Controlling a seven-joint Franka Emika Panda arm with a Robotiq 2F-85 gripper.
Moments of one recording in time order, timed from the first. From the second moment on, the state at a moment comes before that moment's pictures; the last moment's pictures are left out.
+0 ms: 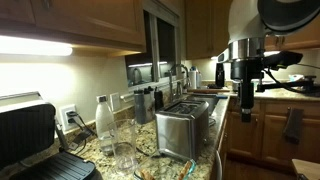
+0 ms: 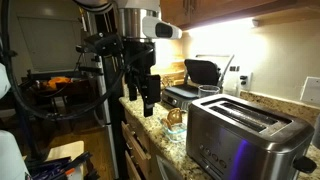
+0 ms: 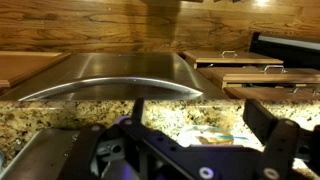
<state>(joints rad) -0.02 -0.70 -0.19 -2.76 -0.01 2.06 -0.23</state>
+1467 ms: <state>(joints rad) -0.02 -0.60 -0.06 -2.76 0.04 2.23 -0.02</state>
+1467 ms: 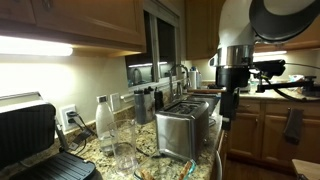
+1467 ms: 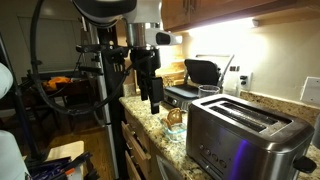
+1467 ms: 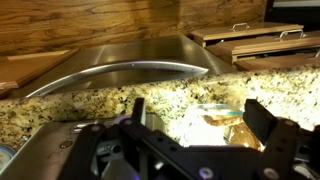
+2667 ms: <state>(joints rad) -0.08 -0.33 0.27 -2.73 -0.06 2.63 0.86</state>
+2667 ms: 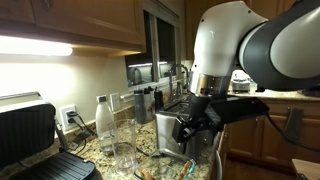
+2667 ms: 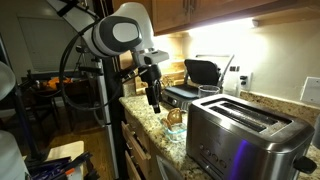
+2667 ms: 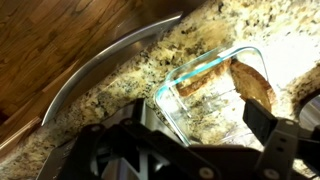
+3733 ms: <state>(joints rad) -0.10 -0.10 0.28 -2.57 -0.44 2.58 1.42</state>
